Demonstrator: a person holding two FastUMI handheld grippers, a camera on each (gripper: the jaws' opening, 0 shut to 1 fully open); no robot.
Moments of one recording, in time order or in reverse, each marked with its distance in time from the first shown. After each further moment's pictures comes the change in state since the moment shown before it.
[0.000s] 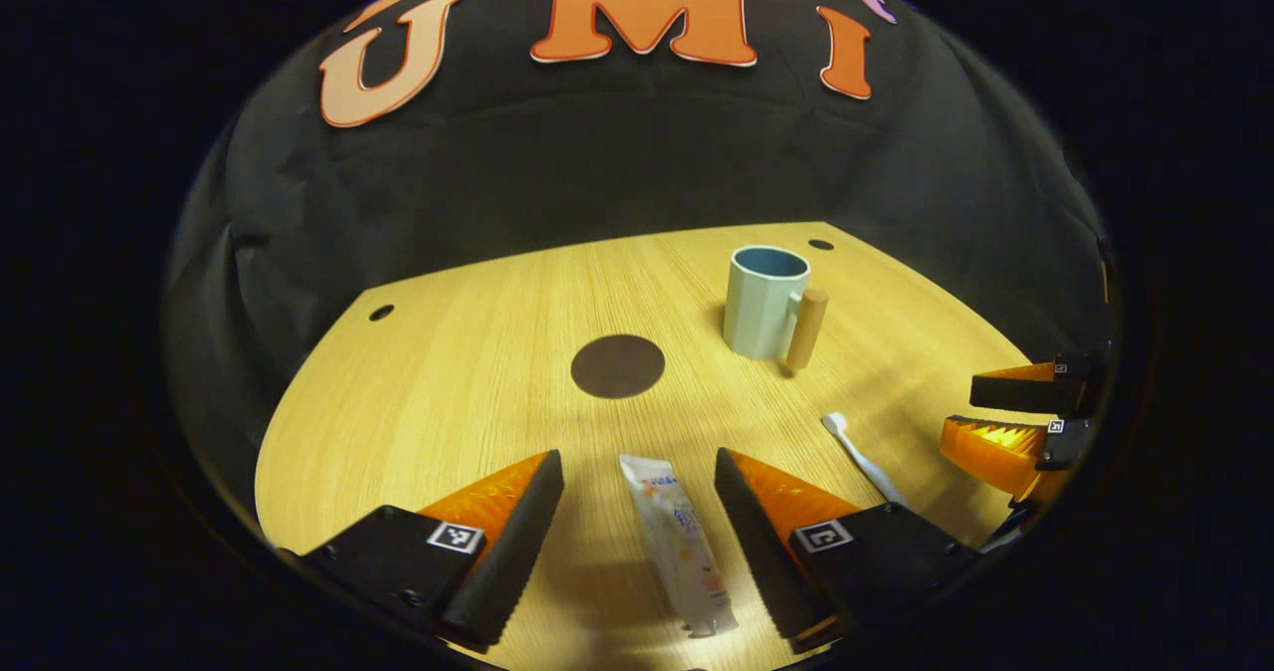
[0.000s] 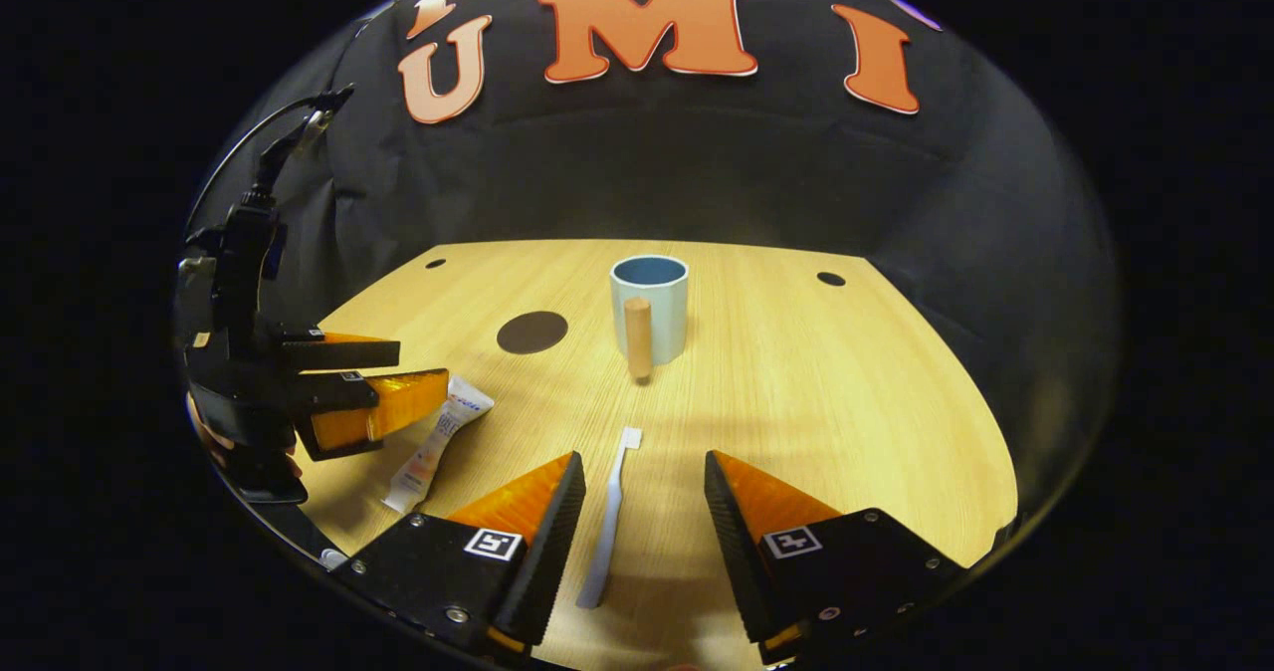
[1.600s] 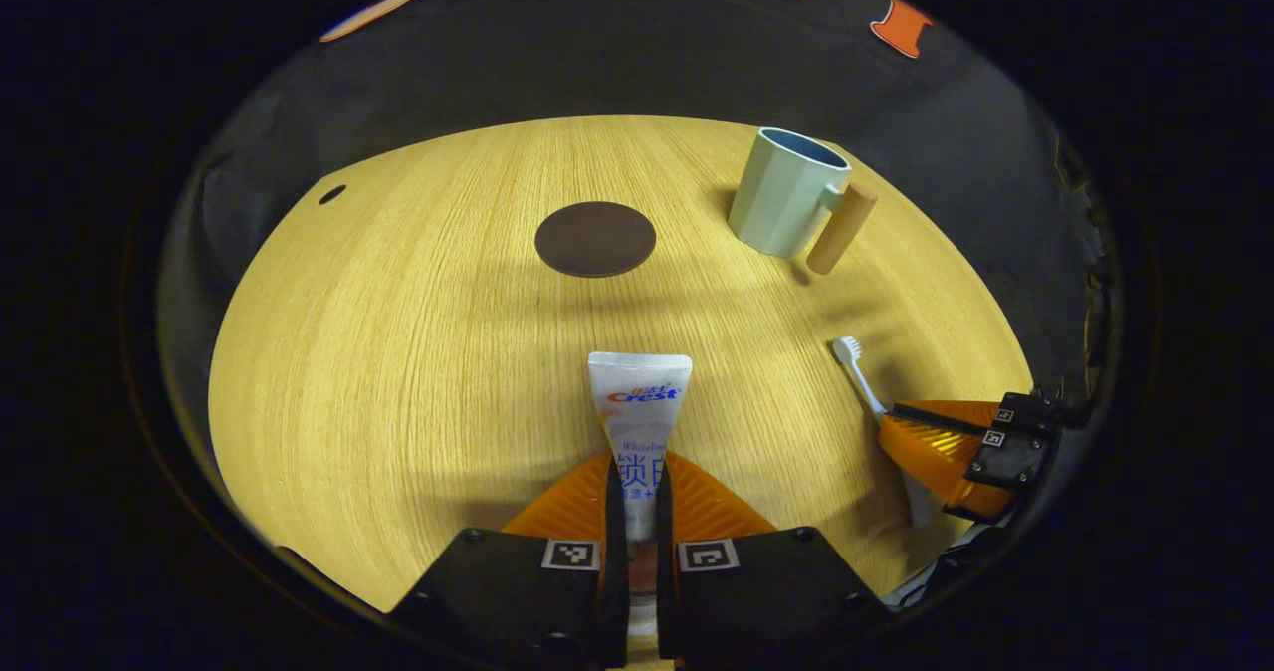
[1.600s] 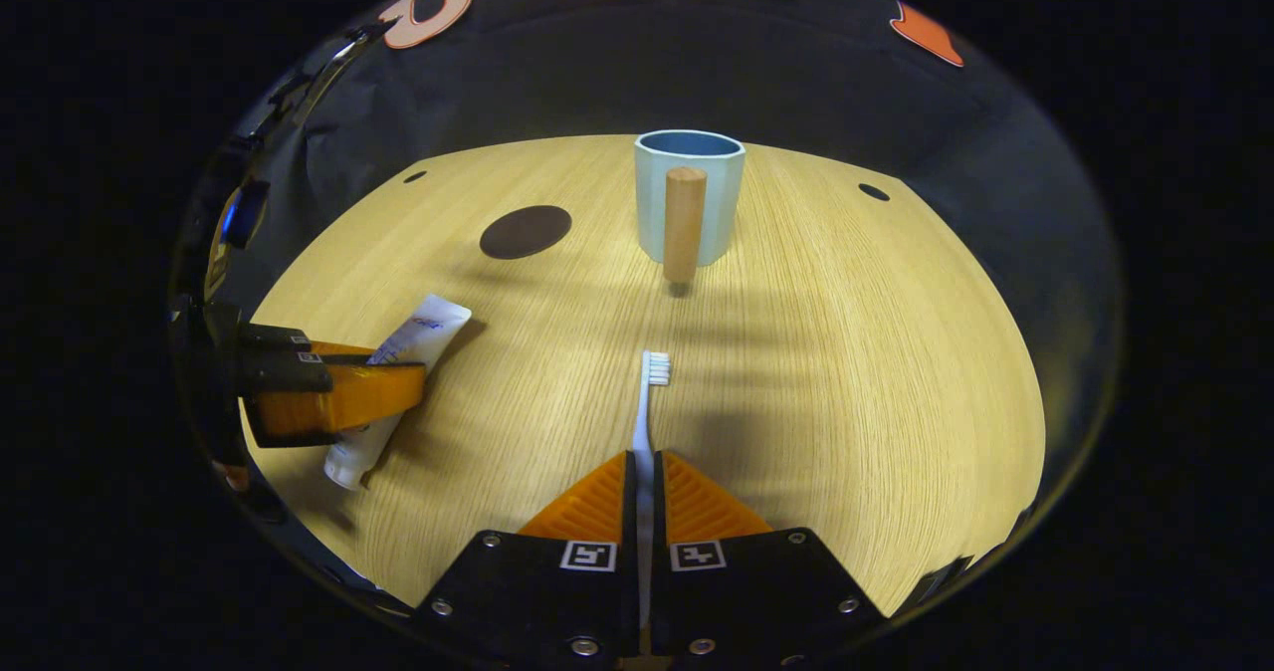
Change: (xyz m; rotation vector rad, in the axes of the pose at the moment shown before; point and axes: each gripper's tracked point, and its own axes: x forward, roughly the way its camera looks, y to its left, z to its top) left arm 0.028 -0.022 -0.041 -0.119 0.271 -0.109; right arm 0.037 0.025 -0.046 -0.010 0.265 -0.015
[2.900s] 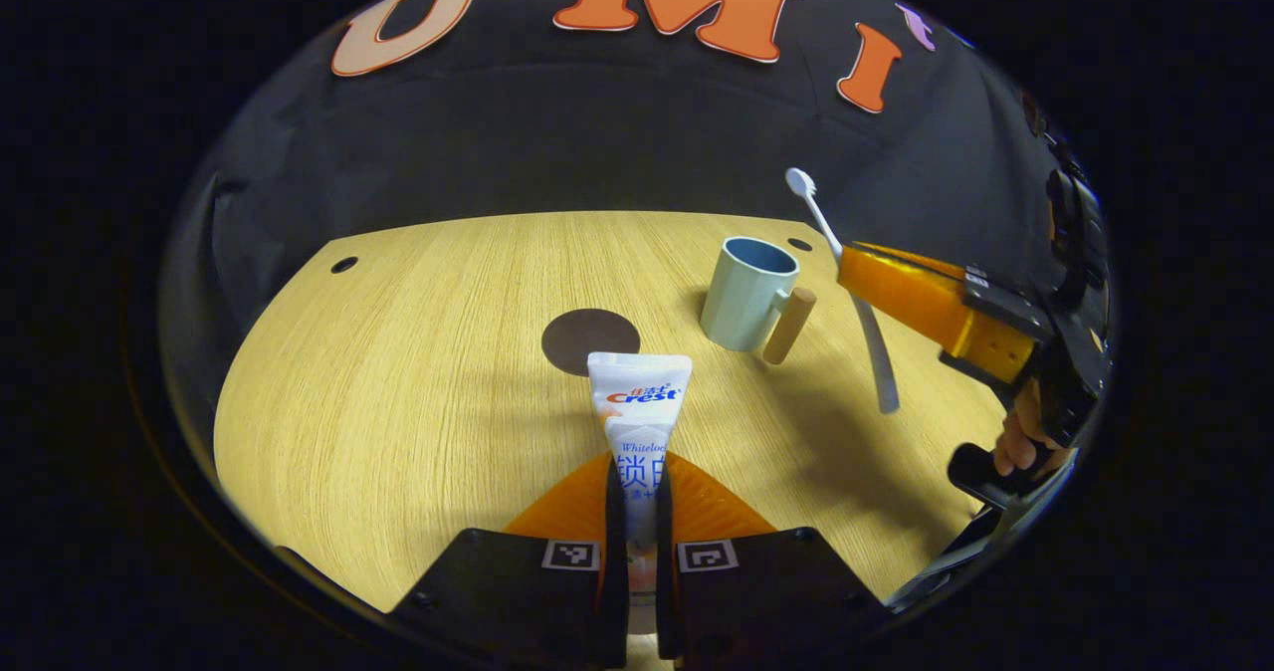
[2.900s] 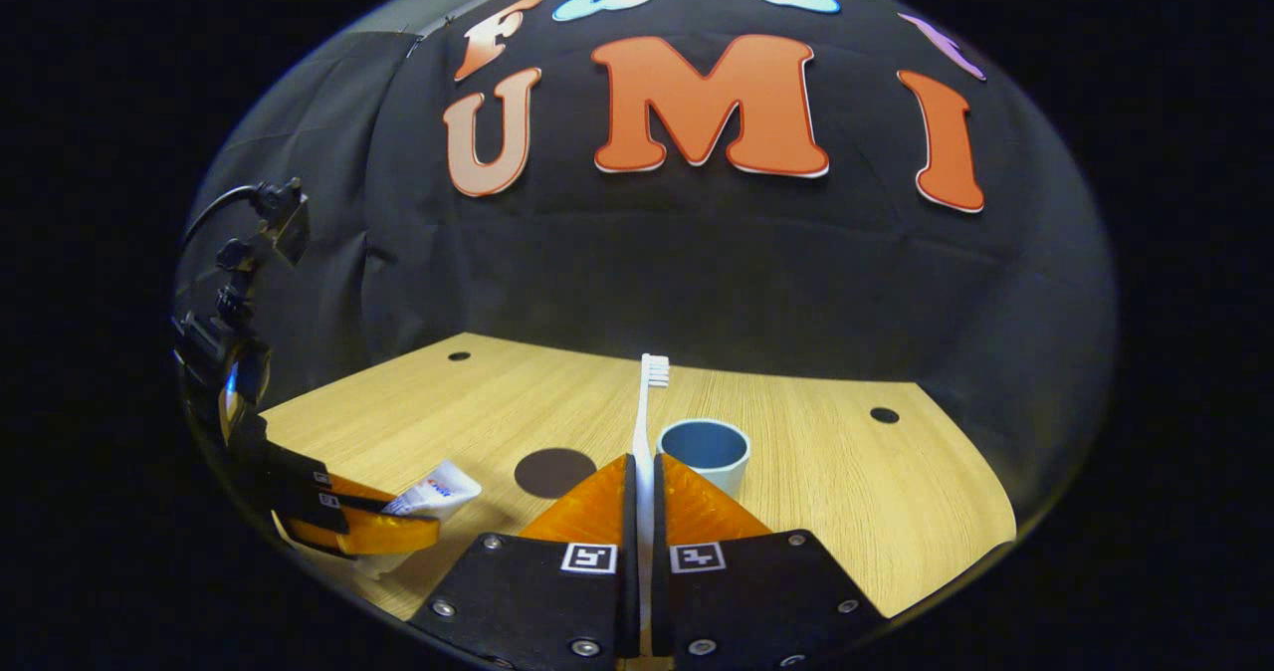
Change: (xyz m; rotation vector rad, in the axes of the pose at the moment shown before) left arm -0.045 0.001 0.054 0.043 -0.295 -0.033; right arm -0.038 -0.006 0.174 -0.084 -0.684 0.058
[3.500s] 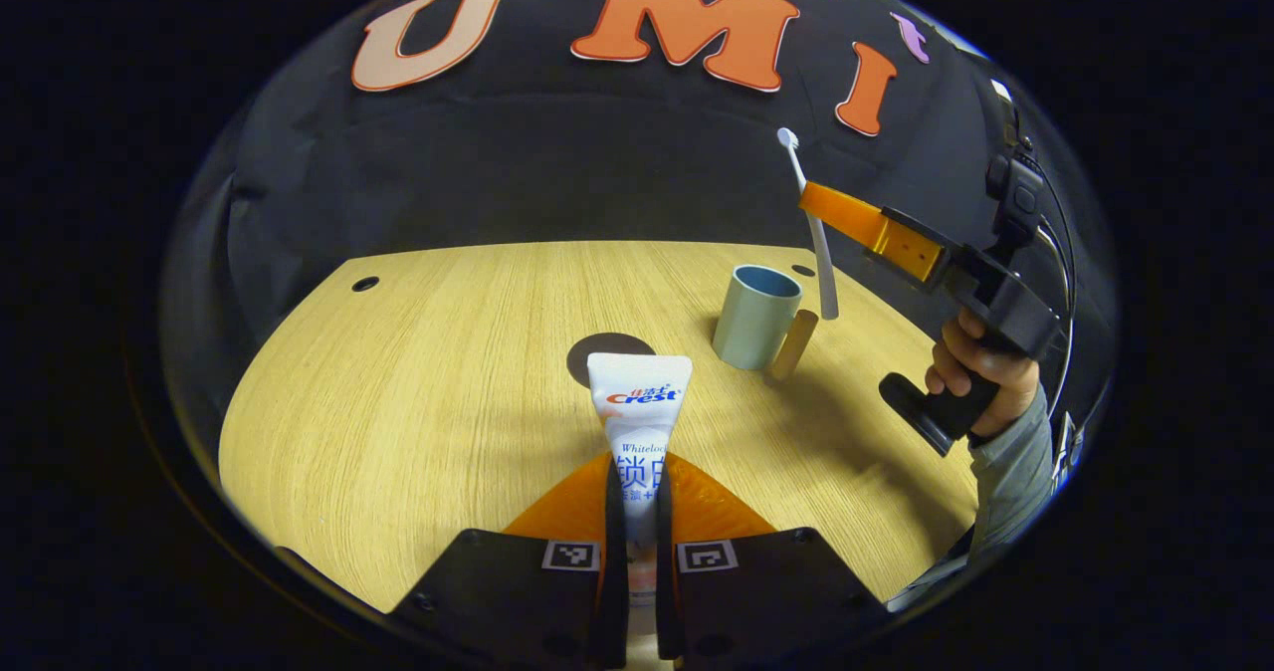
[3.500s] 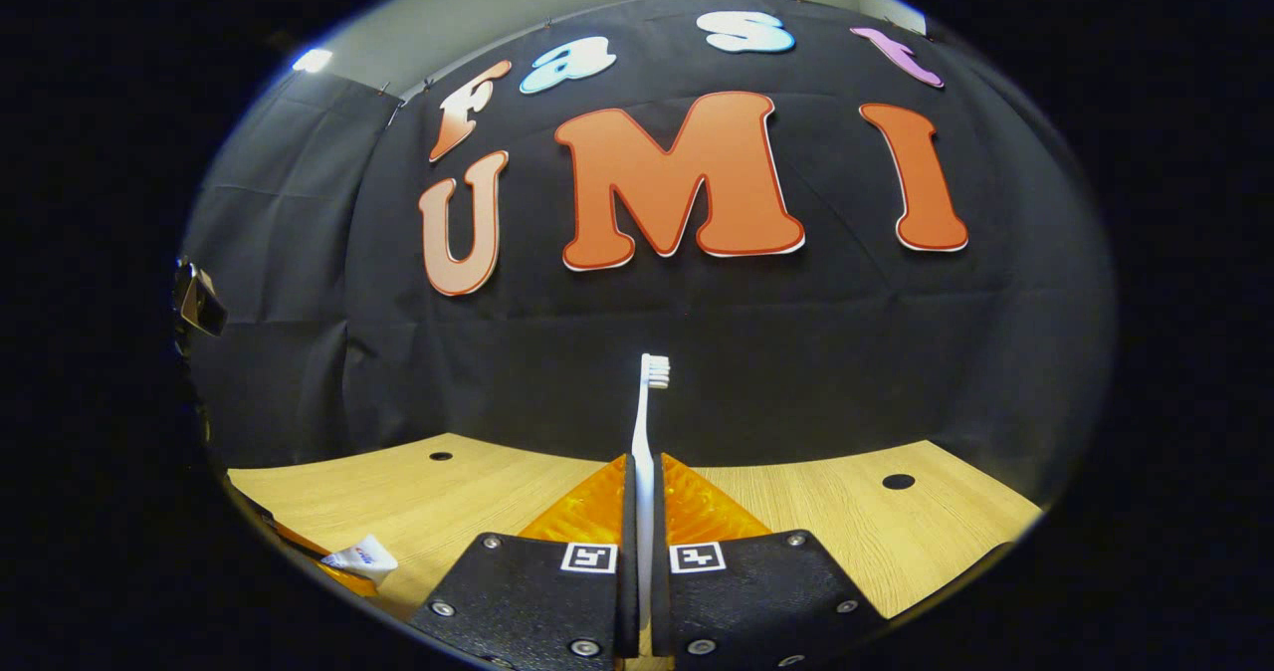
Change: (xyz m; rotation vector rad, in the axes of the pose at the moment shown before) left arm -0.008 0.004 0.007 -0.019 -0.089 0.034; right arm 0.045 -0.026 0.060 0.101 -0.285 -0.018
